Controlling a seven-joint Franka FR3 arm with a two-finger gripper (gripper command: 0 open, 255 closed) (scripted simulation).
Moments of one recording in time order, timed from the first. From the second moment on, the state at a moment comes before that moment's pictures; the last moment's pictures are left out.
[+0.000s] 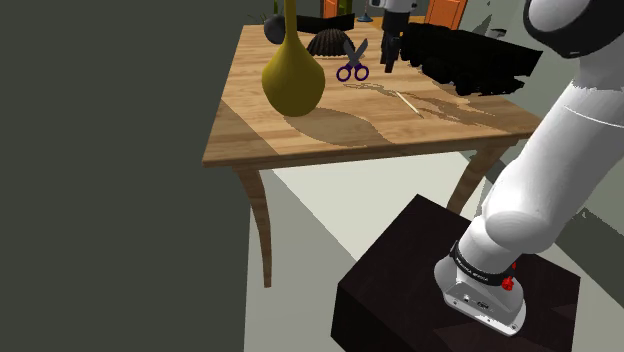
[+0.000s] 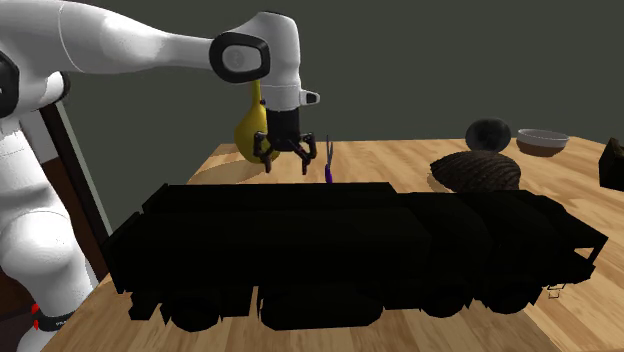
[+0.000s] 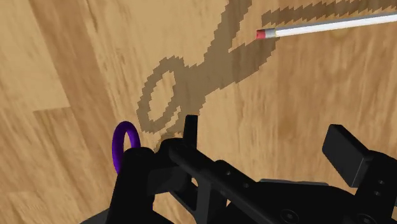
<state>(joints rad) 0.05 -0.03 -0.54 -1.71 0.01 1.70 -1.20</state>
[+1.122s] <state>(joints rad) -0.14 0.46 -0.55 -1.19 0.31 1.58 -1.55</state>
